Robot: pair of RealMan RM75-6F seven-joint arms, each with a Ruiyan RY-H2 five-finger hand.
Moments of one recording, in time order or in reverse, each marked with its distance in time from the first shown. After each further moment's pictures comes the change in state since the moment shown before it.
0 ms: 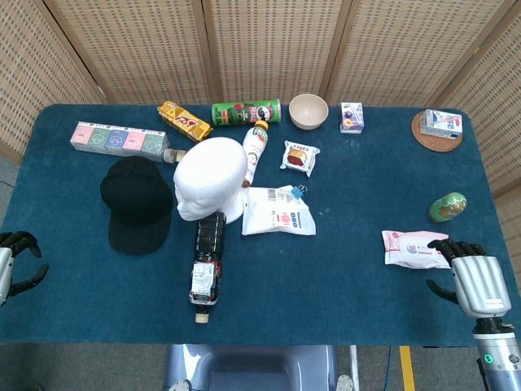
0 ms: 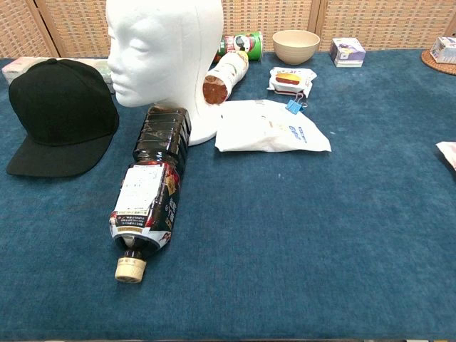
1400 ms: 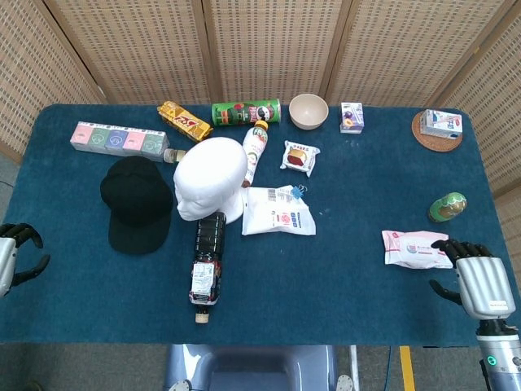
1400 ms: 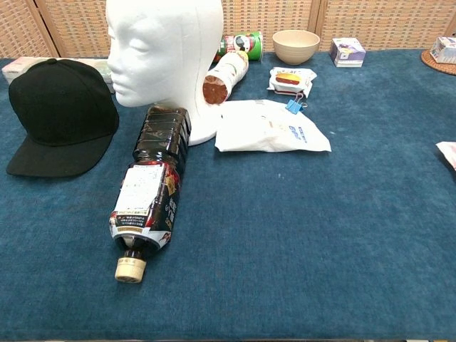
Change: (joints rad) left arm -0.042 -0.013 -0.027 0.043 0.006 -0.017 0.026; right arm -0.012 0.007 0.000 -0.004 -0.004 0.019 0.009
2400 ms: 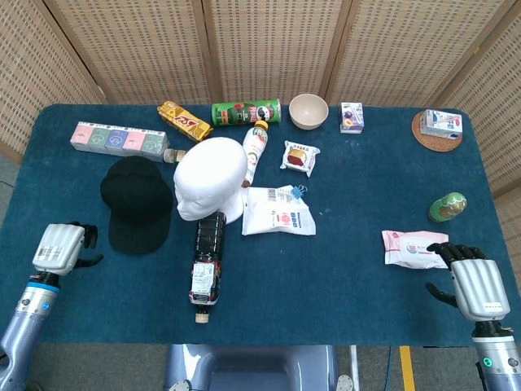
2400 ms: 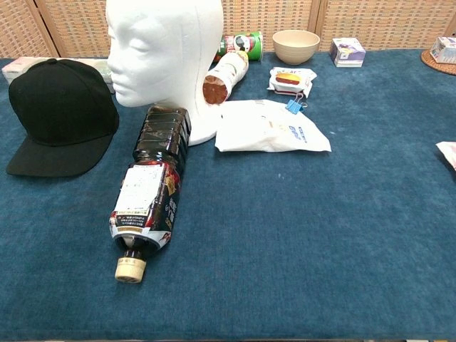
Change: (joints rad) left arm -0.179 -0.297 0.008 0.313 0.002 -0.225 -0.012; right arm -0.001 -0.013 -0.009 -0.001 -0.002 -0.012 -0.012
